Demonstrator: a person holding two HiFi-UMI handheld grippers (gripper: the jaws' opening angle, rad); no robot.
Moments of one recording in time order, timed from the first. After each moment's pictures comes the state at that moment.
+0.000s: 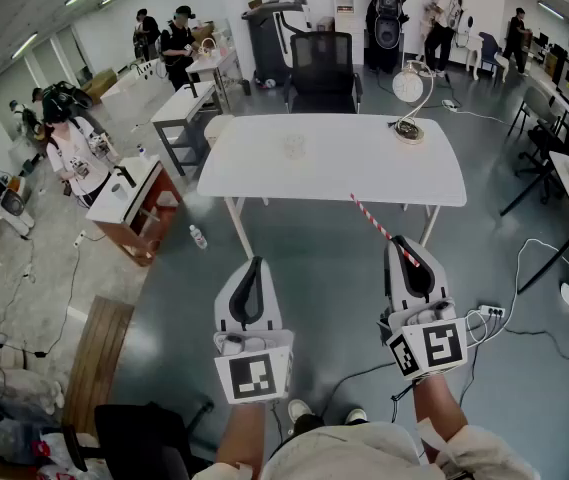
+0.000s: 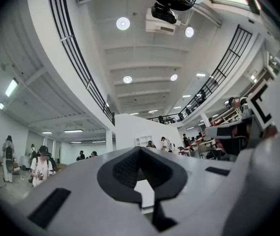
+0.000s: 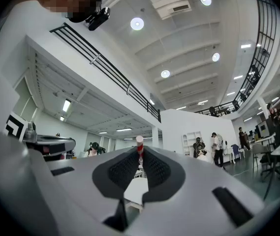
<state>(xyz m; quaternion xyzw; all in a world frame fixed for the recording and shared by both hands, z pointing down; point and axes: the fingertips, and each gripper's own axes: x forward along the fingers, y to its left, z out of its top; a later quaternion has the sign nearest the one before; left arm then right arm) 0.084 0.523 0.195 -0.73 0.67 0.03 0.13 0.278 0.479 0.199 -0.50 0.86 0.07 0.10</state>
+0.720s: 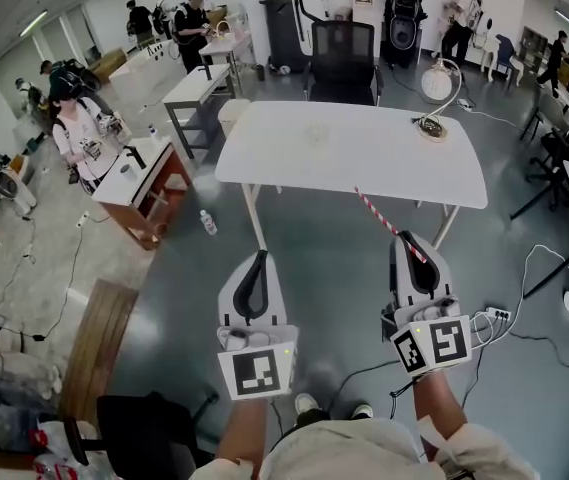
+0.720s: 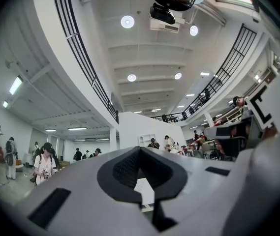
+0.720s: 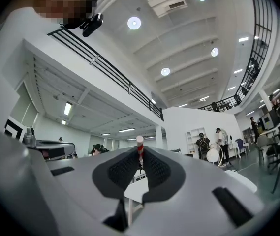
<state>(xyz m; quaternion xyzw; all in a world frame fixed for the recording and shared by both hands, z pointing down) 0.007 0.508 0.212 -0.72 0.68 0.04 0.12 0.200 0.458 0.213 -0.49 0.86 0.05 0.12</state>
